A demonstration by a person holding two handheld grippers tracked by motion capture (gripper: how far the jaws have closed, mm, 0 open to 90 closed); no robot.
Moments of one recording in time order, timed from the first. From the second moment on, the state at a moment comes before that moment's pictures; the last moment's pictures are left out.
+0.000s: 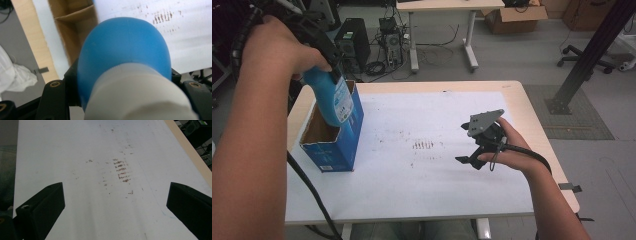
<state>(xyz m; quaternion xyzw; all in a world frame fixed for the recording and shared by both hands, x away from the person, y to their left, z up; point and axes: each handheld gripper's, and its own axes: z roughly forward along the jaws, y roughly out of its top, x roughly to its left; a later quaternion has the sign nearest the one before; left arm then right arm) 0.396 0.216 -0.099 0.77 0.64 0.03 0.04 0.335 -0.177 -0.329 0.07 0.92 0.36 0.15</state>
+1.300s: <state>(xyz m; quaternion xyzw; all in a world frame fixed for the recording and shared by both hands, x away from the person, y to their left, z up) 0.415 0.282 -0.132 0.70 0.71 0.01 0.05 0.342 -0.179 -0.335 0.08 0.93 0.35 0.13</state>
